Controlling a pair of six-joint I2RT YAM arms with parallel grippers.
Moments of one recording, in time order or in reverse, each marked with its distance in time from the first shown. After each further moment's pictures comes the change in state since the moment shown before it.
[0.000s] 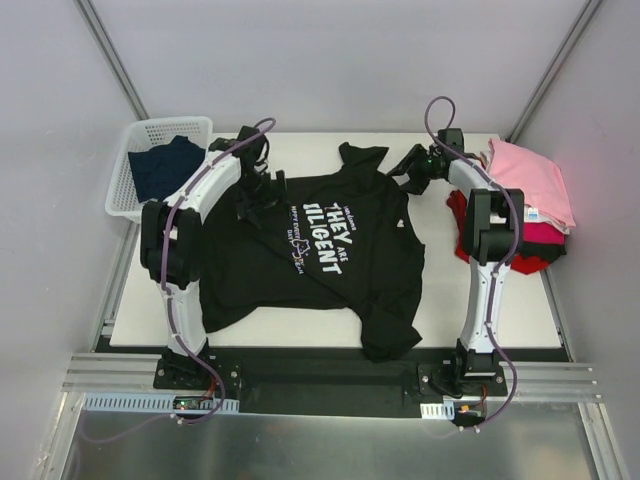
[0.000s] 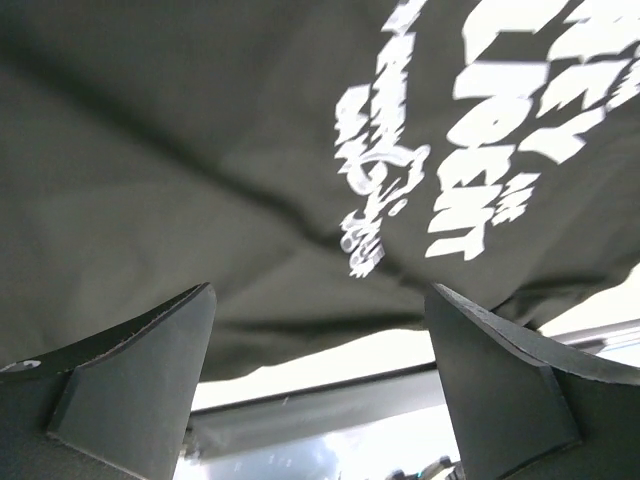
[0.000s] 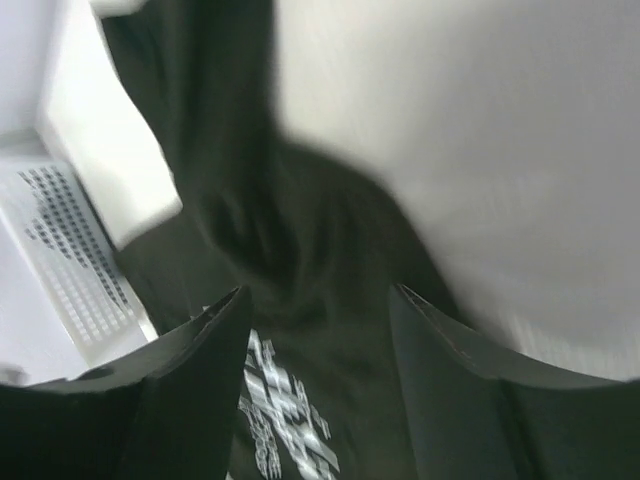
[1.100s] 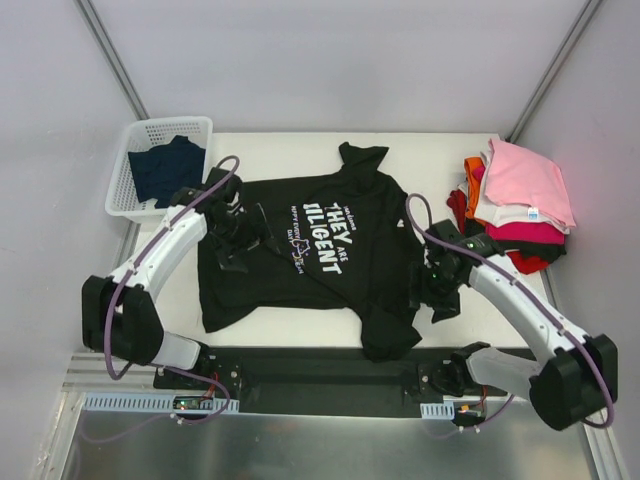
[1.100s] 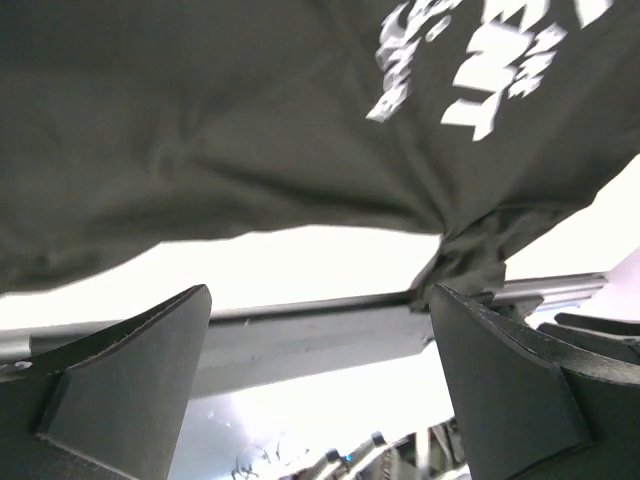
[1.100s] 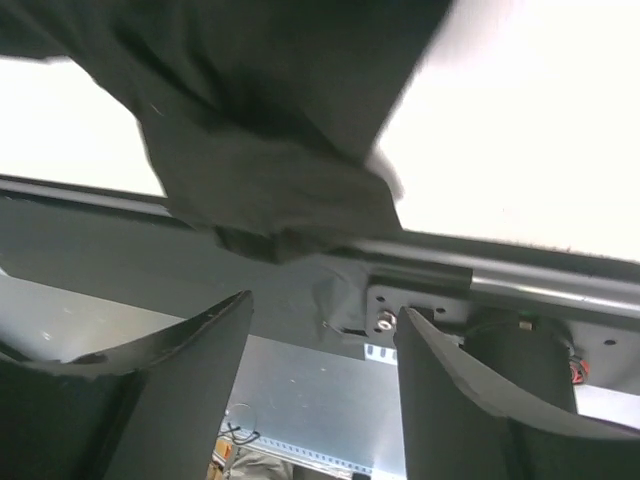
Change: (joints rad) left arm -0.001 -0.499 -0.467 0.067 0.051 -0.218; right arm 0.381 -1.189 -0.957 -0.865 0.378 -0.262
